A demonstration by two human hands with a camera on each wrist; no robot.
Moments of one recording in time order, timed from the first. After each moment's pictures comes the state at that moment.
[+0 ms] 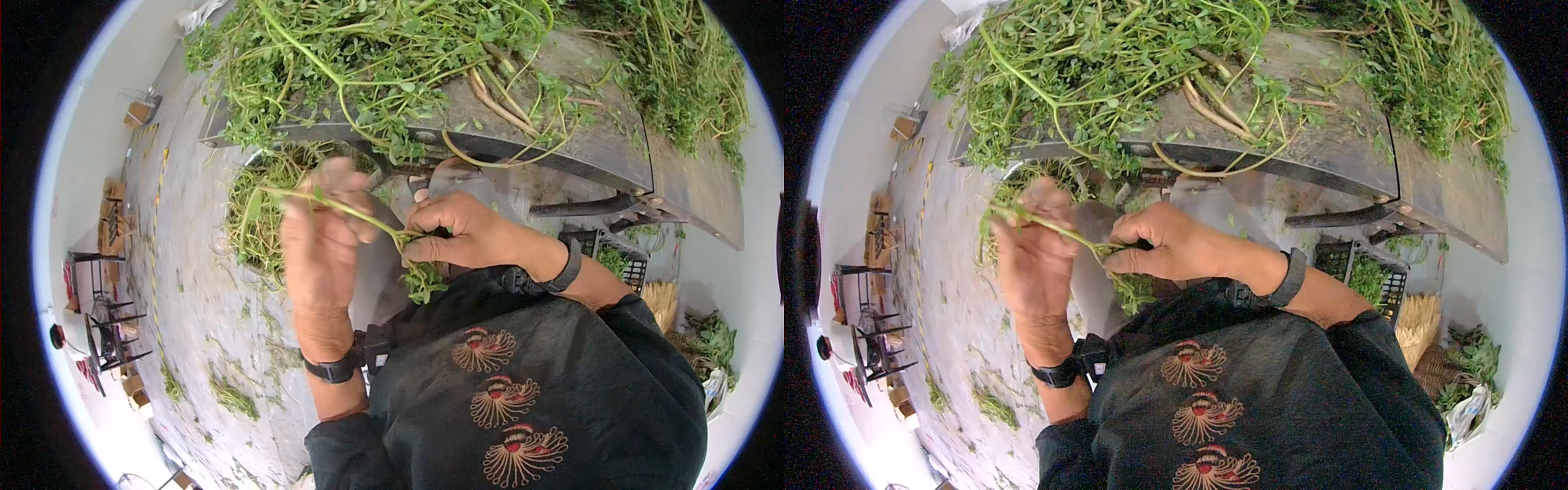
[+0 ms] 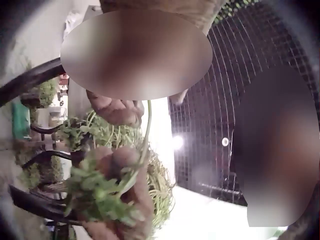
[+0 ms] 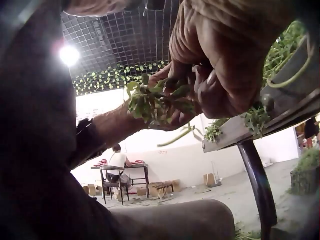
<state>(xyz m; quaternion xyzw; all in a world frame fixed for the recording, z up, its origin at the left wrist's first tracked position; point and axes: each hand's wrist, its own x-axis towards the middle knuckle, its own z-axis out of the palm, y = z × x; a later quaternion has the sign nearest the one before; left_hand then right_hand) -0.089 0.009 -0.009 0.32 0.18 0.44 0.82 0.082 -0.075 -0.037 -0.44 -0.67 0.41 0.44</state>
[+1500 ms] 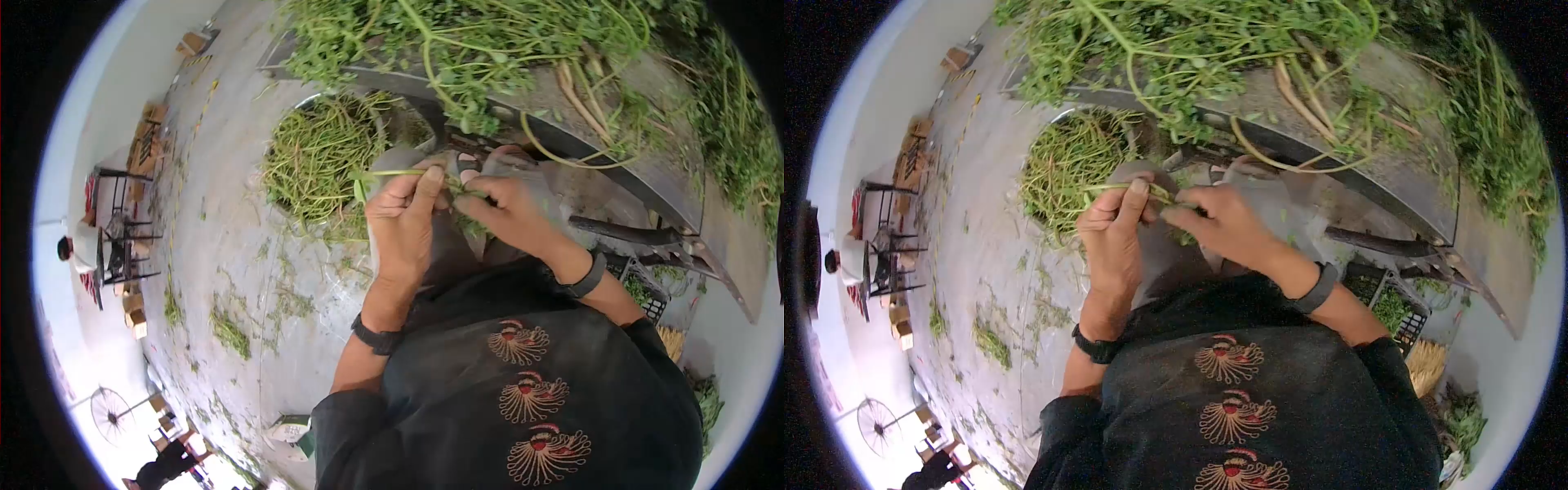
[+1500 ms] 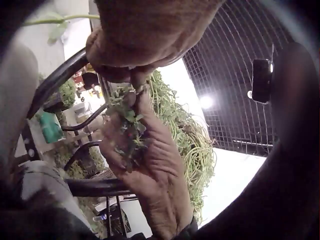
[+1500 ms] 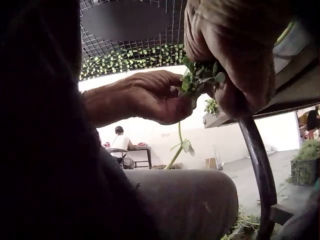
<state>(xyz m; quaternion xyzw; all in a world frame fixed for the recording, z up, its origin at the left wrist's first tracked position) -0.075 -0.029 -0.058 0.47 0.41 0.46 0.63 0.072 -0.078 -0.074 -0.56 -0.59 0.40 0.43</state>
